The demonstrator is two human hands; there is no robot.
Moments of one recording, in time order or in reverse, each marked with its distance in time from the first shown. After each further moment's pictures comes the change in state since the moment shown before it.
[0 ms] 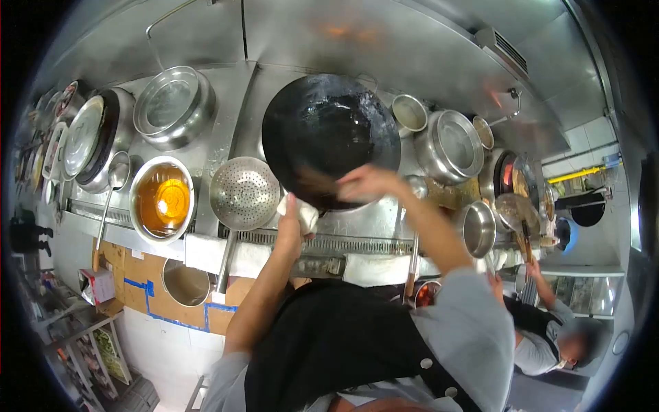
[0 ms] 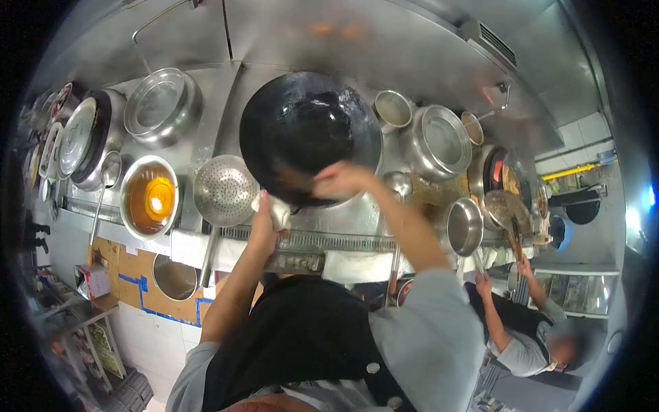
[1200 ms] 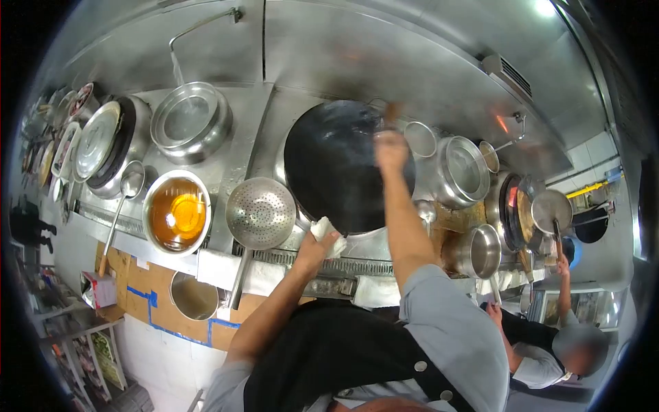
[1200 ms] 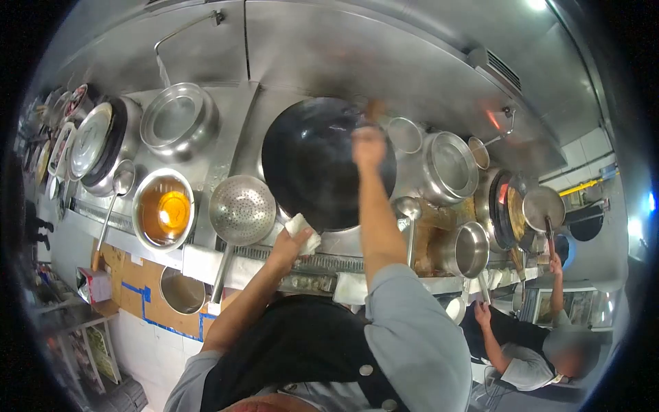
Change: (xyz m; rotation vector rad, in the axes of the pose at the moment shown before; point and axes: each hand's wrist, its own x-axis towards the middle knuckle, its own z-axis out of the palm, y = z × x) left_hand 0.006 -0.014 -0.009 0.178 -0.217 0.127; right_hand 0.122 0.058 -0.061 0.404 1.515 -0.232
